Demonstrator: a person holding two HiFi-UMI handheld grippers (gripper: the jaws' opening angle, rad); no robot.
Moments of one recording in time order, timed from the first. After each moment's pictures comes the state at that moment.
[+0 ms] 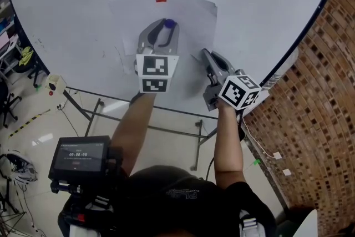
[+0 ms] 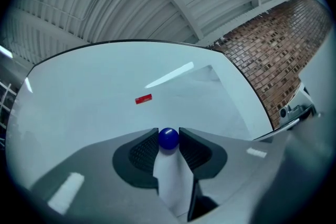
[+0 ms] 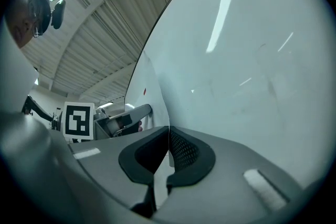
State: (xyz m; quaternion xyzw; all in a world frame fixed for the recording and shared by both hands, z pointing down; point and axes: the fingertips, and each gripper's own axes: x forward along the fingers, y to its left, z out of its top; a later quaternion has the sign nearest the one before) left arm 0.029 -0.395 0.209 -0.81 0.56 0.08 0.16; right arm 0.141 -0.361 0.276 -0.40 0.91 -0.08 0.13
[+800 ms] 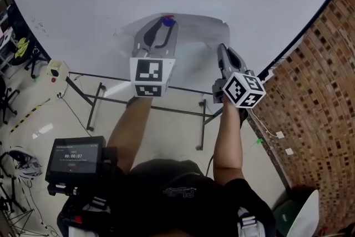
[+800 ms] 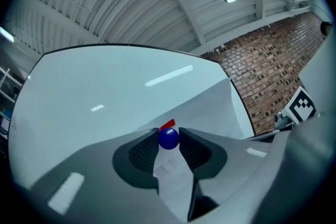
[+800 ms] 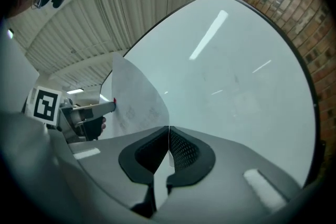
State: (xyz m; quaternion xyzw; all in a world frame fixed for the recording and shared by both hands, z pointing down) left arm -0.036 -0.342 0.252 -0.83 0.53 0.09 0.12; right arm 0.142 -0.330 0.323 -0.56 0.82 -0.05 0.09
